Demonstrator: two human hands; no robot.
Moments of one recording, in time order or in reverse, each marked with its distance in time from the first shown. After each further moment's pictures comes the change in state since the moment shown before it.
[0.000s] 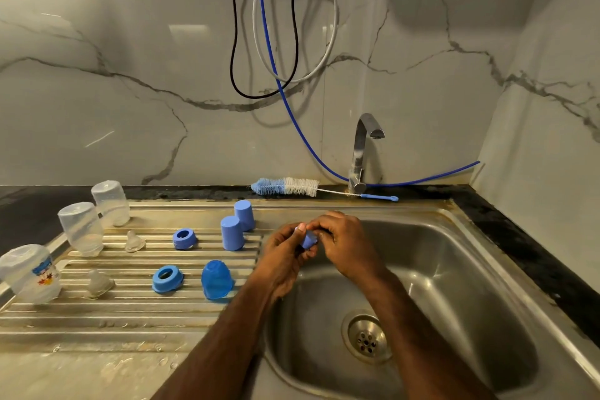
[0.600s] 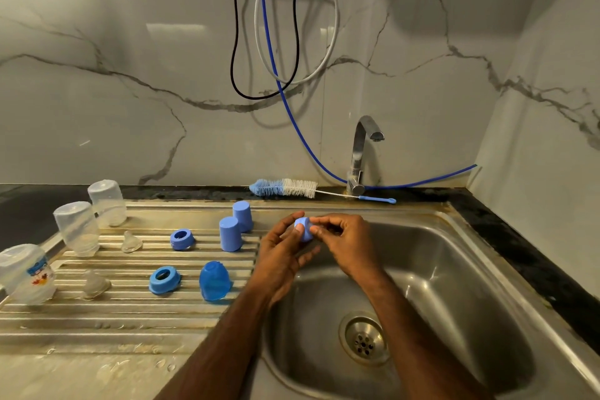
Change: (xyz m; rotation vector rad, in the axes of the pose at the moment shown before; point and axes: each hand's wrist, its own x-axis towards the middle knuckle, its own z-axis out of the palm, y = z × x) left_hand -0.006 0.003 0.000 -0.133 -0.052 0.059; right_hand 0.000 -0.002 0.003 0.366 0.132 0.341
